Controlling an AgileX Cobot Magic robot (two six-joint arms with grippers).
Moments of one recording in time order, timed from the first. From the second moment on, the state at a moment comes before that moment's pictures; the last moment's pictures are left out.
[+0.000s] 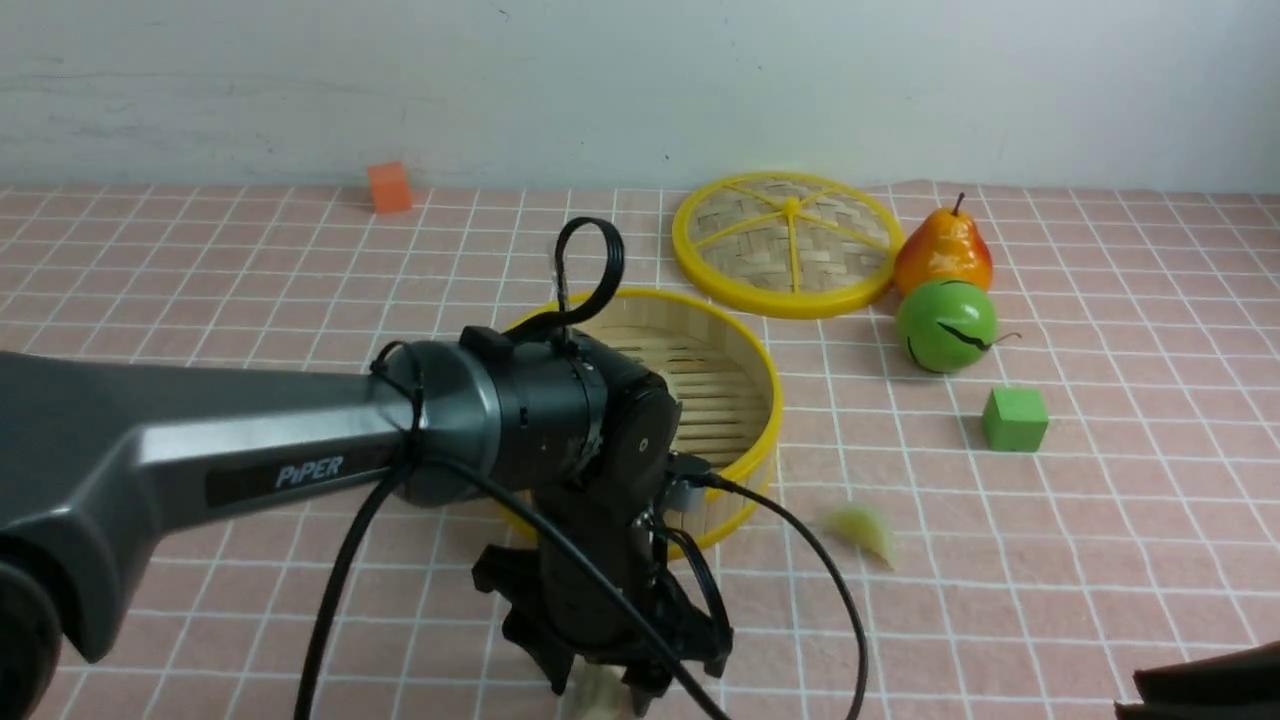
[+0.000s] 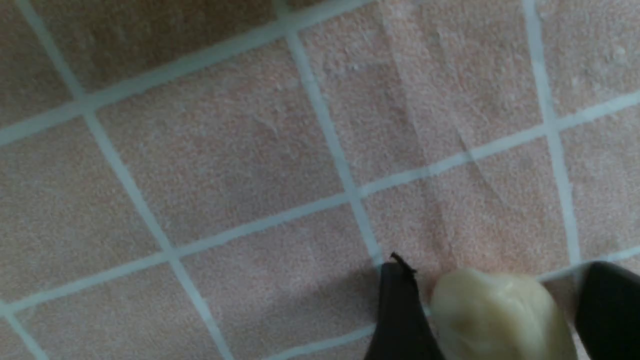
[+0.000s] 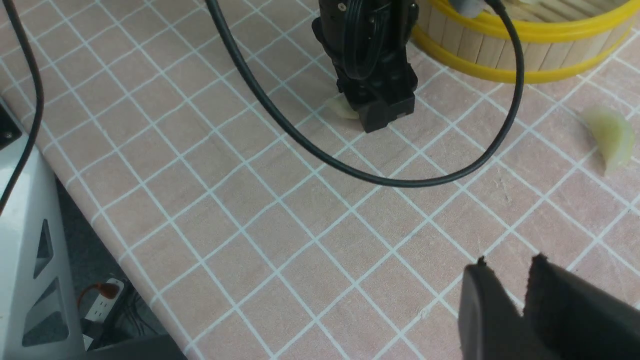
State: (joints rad) right arm 0.47 0.67 -0.70 0.45 0.86 -0.42; left arm -0.71 1.99 -1.34 -0.02 0.90 -0.34
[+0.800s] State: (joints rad) right arm 0.47 0.67 -0.70 0.45 0.83 -0.42; left arm -0.54 1.99 -1.92 0.07 1.03 -0.21
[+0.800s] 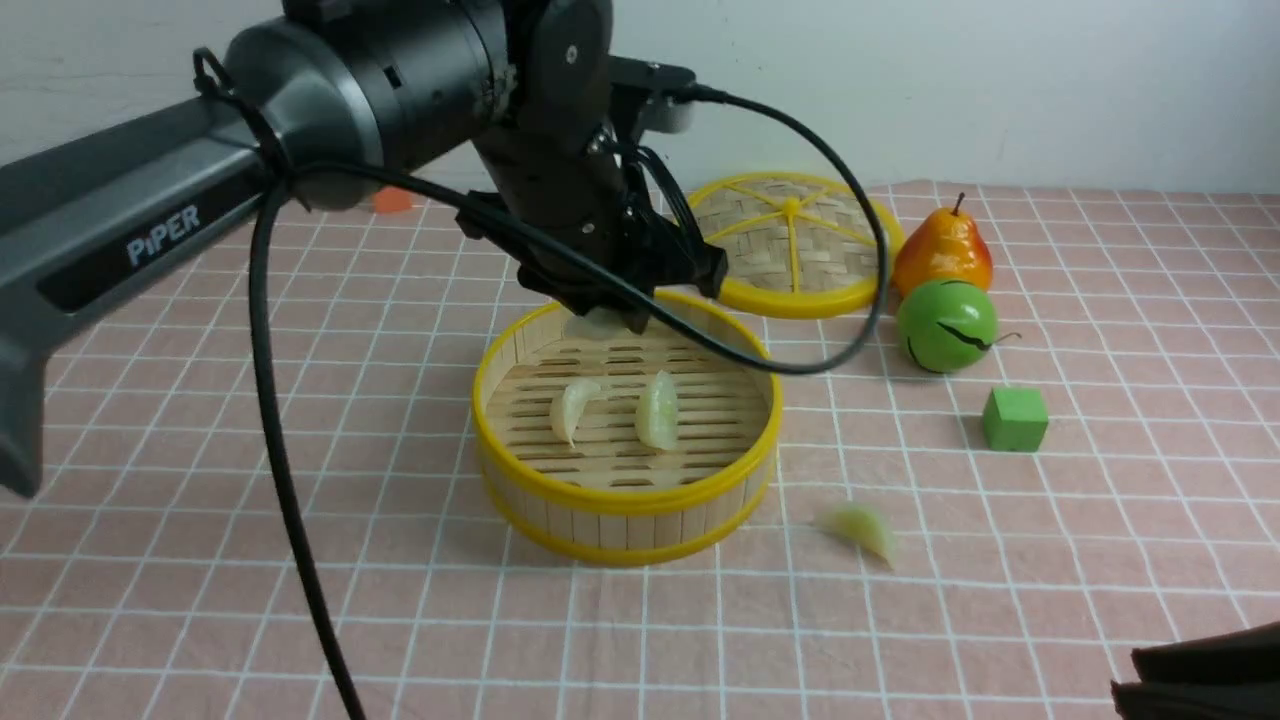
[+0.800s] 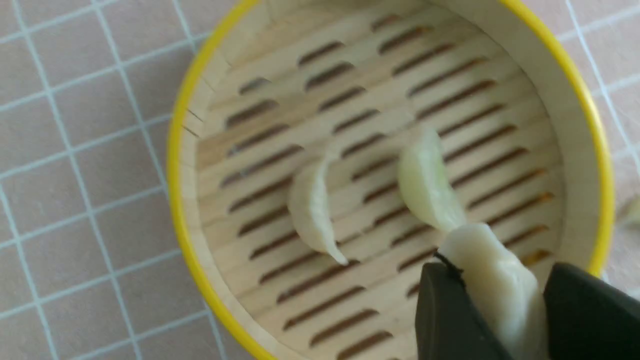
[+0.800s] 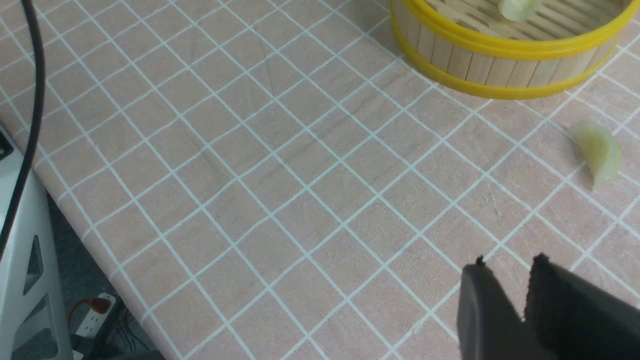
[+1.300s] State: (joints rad) right arm 0.47 0.67 -0.70 0.44 0.83 -0.42; left arm -0.48 2.22 -1.94 -0.01 0.95 -0.21
